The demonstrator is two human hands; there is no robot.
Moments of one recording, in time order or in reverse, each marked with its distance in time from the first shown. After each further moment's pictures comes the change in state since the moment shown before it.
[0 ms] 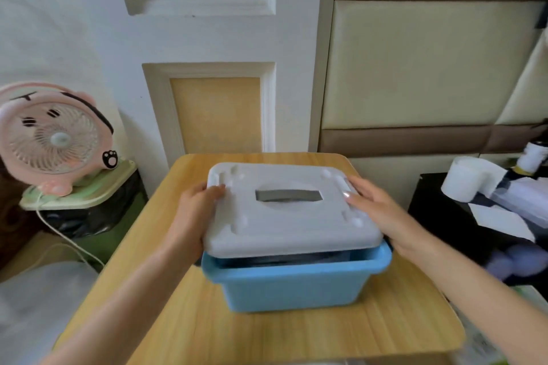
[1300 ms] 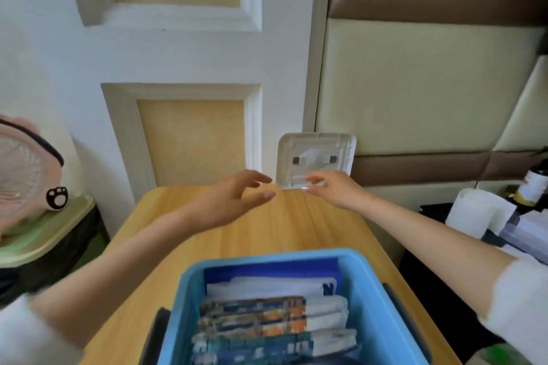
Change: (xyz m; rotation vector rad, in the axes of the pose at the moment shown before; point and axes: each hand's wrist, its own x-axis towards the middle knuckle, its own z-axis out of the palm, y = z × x) left_hand 0.132 0.049 0.060 0.818 -0.552 0.572; right_hand 0.205 -0.014 -0.008 -0.777 -0.016 -0.189
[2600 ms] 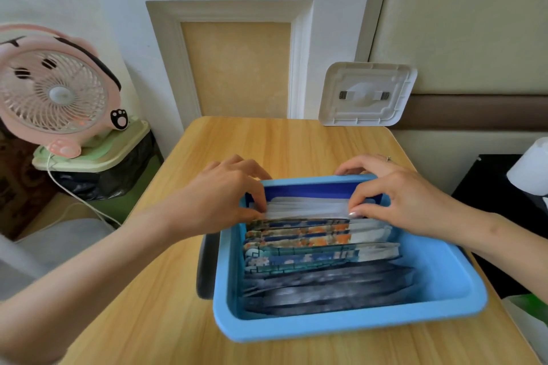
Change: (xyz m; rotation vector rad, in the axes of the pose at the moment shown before) left_hand -0.113 -0.020 0.014 0.500 -0.110 0.019; right_hand -0.137 -0.030 0.019 0.014 -0.158 -0.501
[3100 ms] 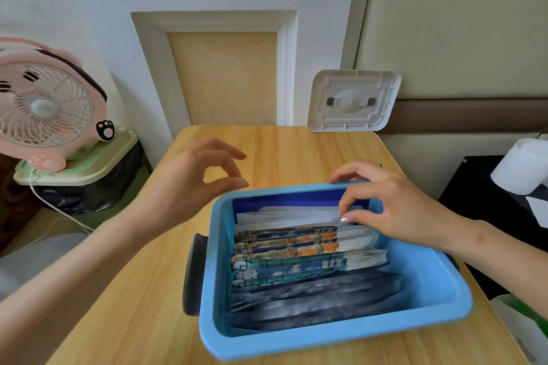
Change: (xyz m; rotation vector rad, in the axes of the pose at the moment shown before) left_hand -0.003 -0.003 -0.019 -0.333 0.373 -0.096; right_hand -0.007 0.002 -0.001 0.029 0.089 -0.030
